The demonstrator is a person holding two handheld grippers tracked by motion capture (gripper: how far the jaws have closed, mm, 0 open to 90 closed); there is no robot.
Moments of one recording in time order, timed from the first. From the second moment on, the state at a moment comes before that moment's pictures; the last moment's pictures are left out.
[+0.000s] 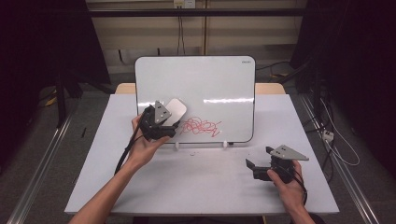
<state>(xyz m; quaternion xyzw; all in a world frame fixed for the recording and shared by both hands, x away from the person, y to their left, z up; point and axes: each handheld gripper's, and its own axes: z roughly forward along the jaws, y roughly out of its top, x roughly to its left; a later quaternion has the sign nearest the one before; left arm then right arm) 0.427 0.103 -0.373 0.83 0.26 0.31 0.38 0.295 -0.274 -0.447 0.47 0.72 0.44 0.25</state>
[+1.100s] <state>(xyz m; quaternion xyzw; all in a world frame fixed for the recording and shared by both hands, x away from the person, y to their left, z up) 0.423 0.082 -0.391 0.84 0.24 0.38 0.31 0.295 -0.273 -0.446 0.47 0.72 0.44 0.26</state>
